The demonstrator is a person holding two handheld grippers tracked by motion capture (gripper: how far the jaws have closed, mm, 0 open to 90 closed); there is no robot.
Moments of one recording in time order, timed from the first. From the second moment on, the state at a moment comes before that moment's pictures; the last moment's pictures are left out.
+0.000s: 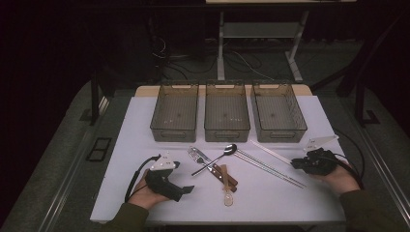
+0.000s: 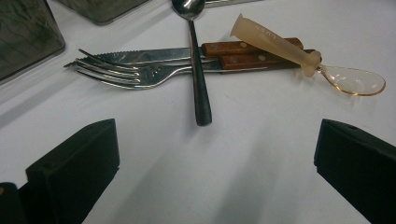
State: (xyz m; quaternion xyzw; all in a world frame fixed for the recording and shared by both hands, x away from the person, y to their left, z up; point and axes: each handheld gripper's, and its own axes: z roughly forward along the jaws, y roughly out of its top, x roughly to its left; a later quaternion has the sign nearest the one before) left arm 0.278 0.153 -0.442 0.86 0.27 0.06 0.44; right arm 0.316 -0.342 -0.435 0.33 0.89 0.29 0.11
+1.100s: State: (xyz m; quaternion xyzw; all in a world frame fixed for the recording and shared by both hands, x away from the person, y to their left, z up) left arm 0.278 0.153 -0.441 0.85 0.27 0.06 0.44; right arm 0.314 -0.335 -0.441 0.32 0.90 0.29 0.11
